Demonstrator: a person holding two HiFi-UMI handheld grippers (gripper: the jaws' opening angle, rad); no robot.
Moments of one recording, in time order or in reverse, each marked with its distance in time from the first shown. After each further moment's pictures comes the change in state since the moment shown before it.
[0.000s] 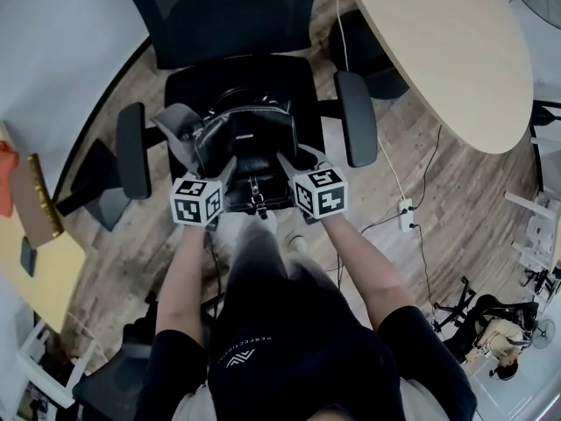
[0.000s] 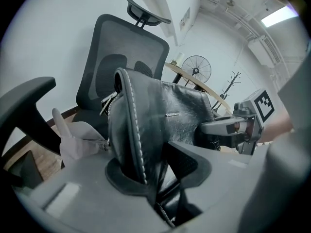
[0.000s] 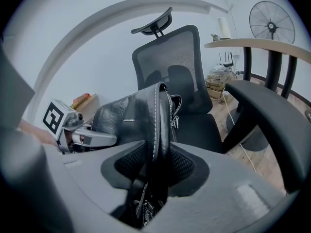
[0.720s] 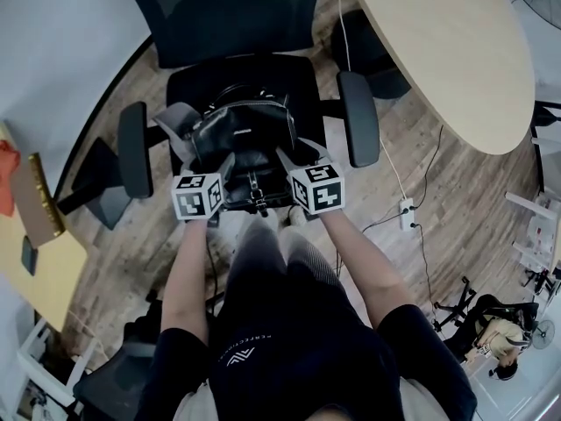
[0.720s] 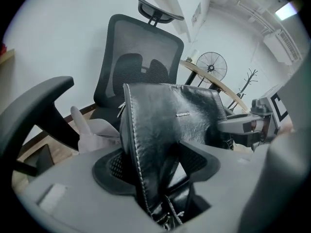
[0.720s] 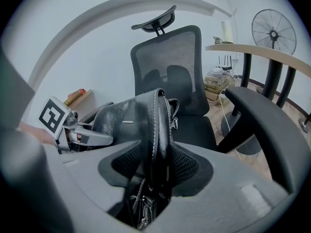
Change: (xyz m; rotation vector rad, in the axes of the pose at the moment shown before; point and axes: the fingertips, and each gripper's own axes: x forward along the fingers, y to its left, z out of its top) left arm -0.005 0.031 -0.002 -0.063 0.040 0.169; right arm 0.006 -0.004 0.008 -0.033 0.023 -0.067
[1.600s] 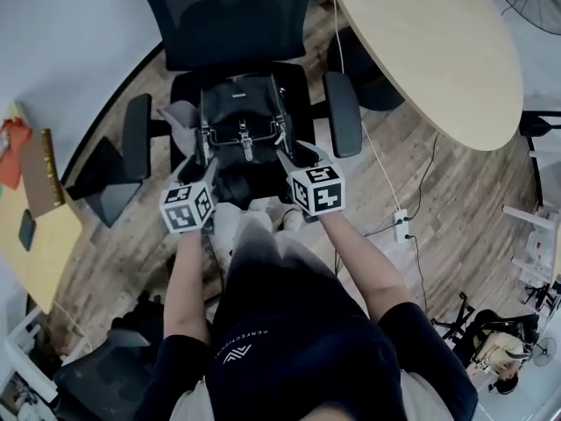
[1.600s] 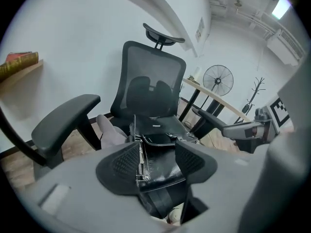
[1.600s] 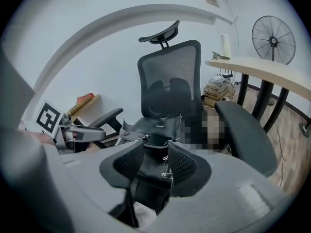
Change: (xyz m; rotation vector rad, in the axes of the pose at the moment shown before) left arm -0.070 -0.014 0.004 -0.066 -0.176 0.126; right arm -0.059 0.005 0.008 -0.034 -0.058 0.026
